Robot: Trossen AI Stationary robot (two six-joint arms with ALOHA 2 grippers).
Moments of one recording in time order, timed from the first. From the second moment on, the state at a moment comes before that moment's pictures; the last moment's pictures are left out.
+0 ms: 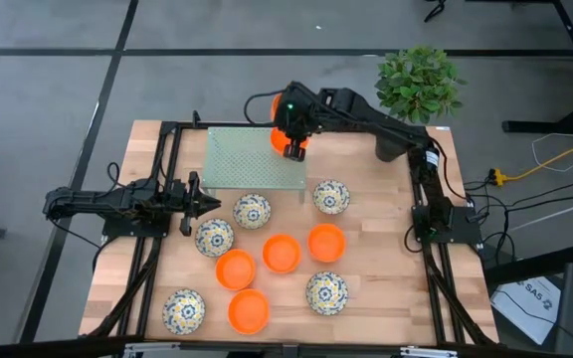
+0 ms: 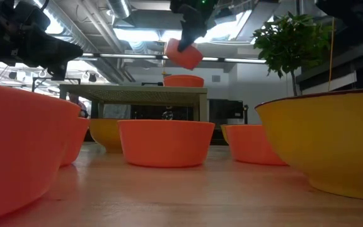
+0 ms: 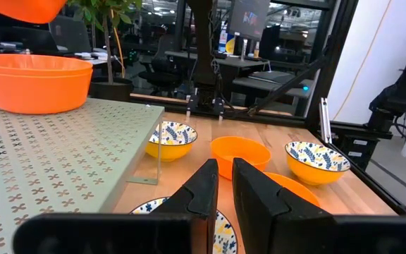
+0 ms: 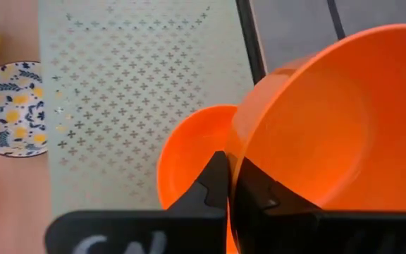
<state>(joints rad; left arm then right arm) 0.00 0.02 0.01 0.02 -0.03 -0.14 -0.32 2.03 2.36 -1.20 0.15 -0.28</state>
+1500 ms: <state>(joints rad) 0.00 0.02 0.01 0.02 -0.03 -0.14 -0.33 2.09 2.31 -1.28 0.02 -0.38</state>
